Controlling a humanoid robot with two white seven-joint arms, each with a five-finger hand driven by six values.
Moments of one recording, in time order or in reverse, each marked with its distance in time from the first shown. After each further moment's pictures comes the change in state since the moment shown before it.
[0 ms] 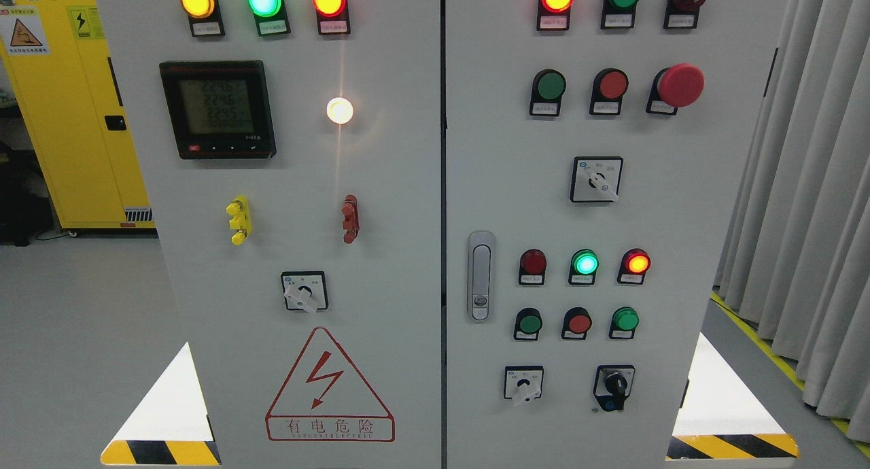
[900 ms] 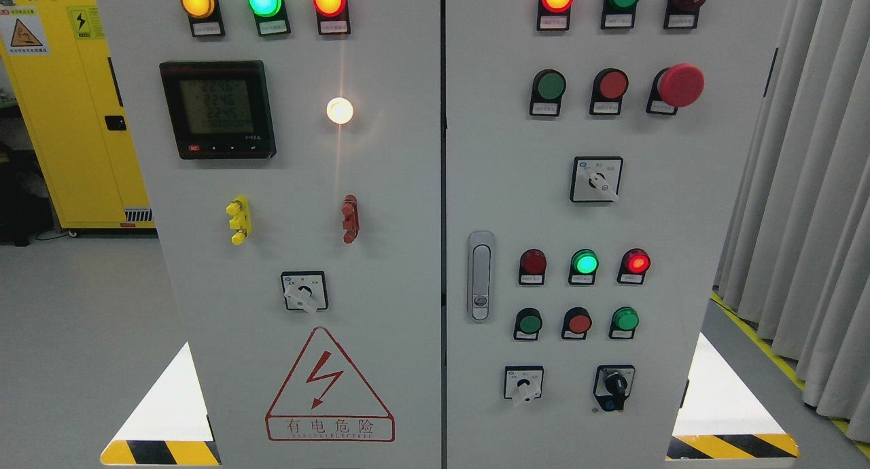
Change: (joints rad) left arm 0.000 0.003 0.001 0.000 0.000 0.000 0.000; right arm 0.051 0.008 0.002 -0.196 0.049 -0.012 0.003
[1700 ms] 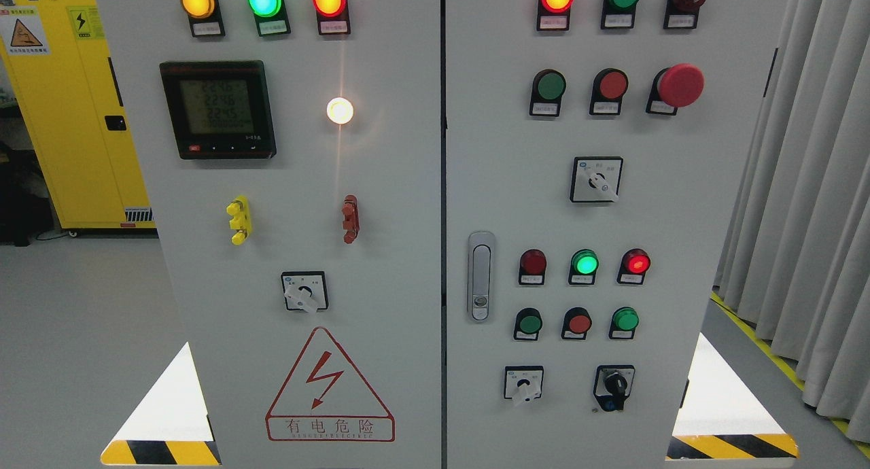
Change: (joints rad) left arm 0.036 -0.058 0.000 0.000 -0.001 -0.001 -0.002; right arm 0.088 0.040 -0.012 -0.352 0.236 0.027 -0.038
